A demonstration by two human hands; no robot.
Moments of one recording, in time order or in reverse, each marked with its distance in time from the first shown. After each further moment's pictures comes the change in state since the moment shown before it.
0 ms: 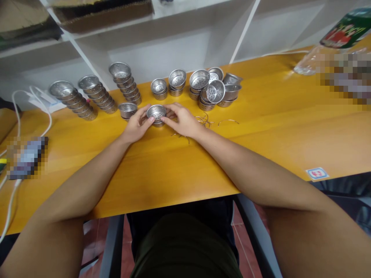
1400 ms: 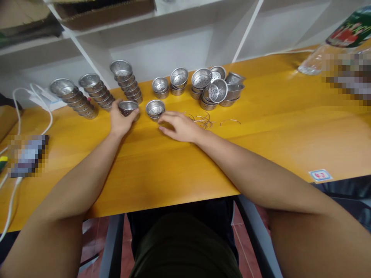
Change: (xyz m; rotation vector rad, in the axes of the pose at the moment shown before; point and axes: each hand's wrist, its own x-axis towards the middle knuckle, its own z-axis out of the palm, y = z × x) left_hand -0.003 -0.019 -0.066 0.452 0.566 -0.291; right_hand -0.008 -0.024 -0.002 -0.271 -0.243 -0.261
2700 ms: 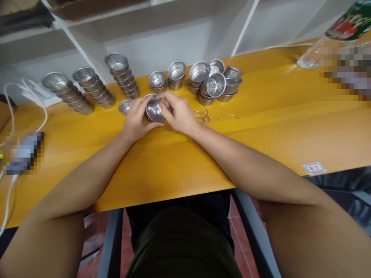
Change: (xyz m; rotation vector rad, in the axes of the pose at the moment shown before) left_hand -0.045 0.075 0.024 0.106 -0.326 0.697; right_hand 0.015 -0.005 0.003 0.098 0.371 0.154
